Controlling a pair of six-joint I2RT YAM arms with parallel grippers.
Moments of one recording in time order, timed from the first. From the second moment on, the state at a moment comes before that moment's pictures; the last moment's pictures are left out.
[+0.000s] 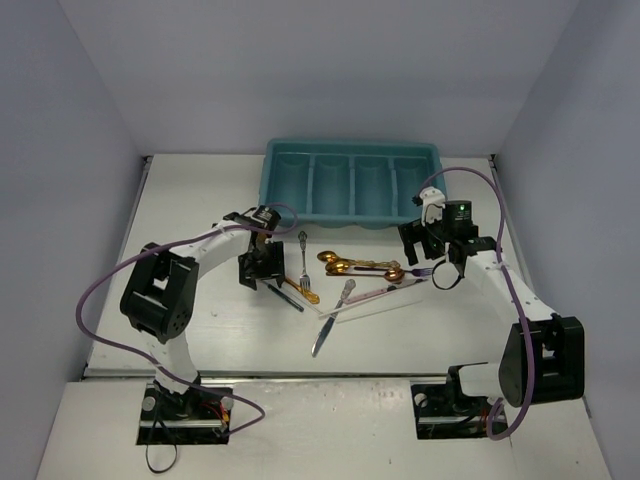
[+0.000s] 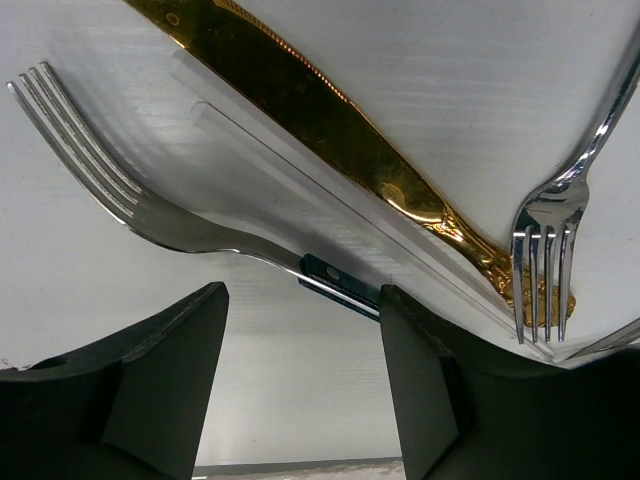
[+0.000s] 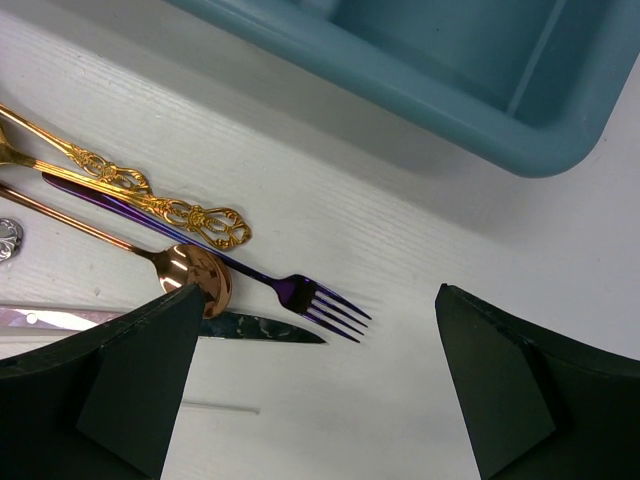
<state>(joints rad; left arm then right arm) -0.46 1.80 1.22 -0.81 0.03 -0.55 0.10 1.31 0.84 -0.30 -0.14 -0.26</state>
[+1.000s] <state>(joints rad) -0.13 1.73 1.10 -0.80 -0.01 -0.52 0.09 1.28 0.82 -0.30 -0.12 -0.28</state>
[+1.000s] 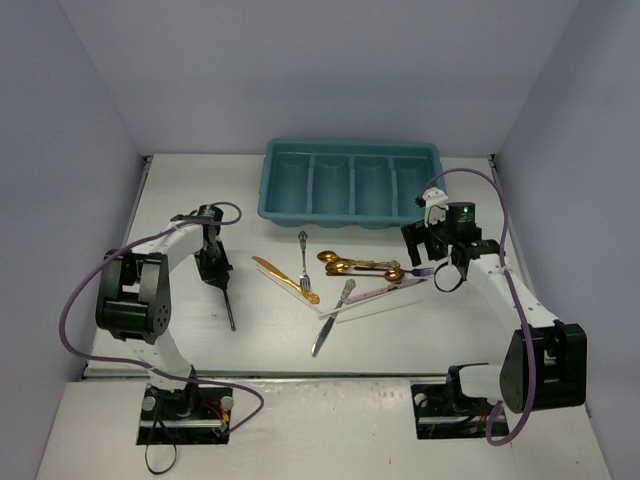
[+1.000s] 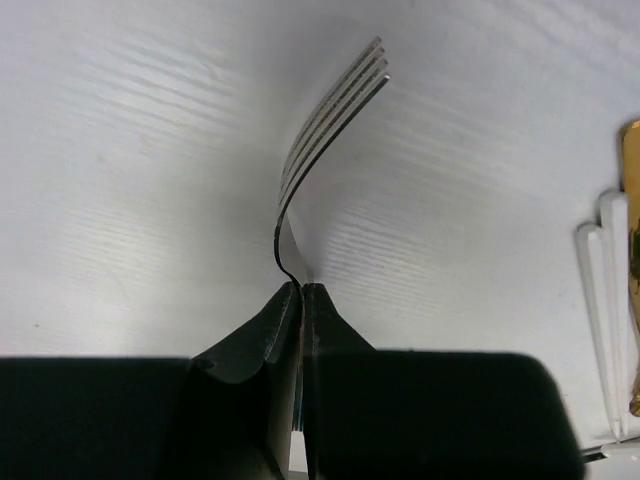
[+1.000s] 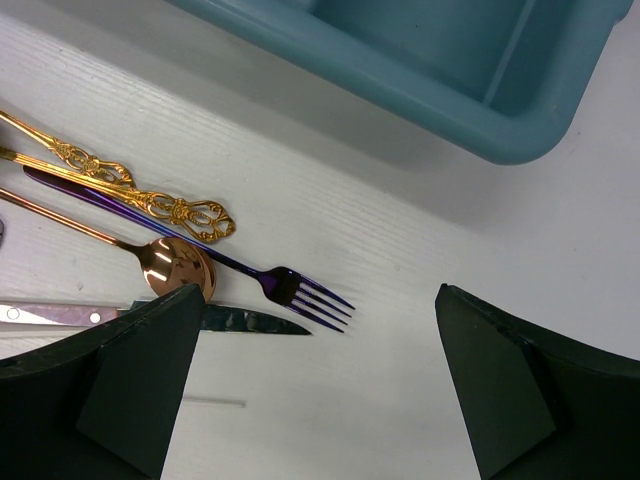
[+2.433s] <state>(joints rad) -0.29 2.29 2.31 -0.50 0.22 -0.09 0.06 1.29 0.84 -0.29 -0.13 -0.24</state>
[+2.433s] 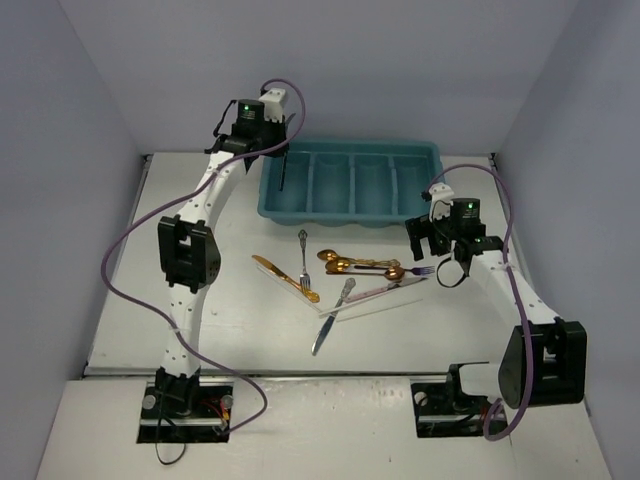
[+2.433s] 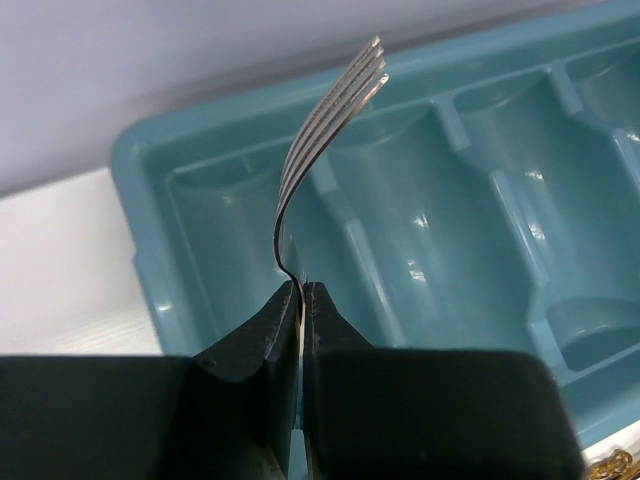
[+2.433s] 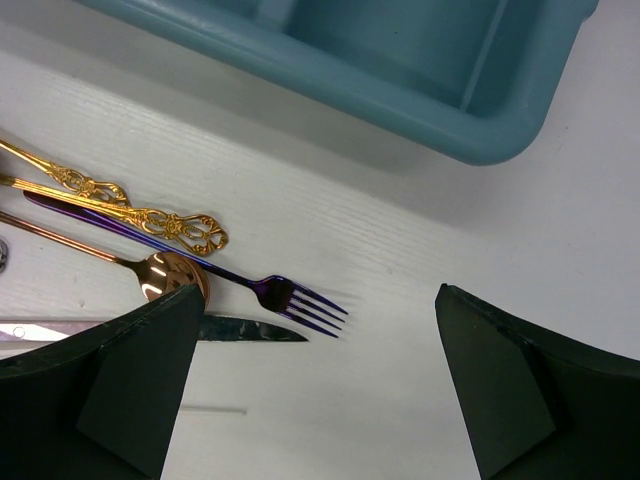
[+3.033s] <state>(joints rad) -0.28 2.34 2.20 -0.44 0.26 -0.25 0.06 1.33 0.85 -0.29 -0.13 -0.25</state>
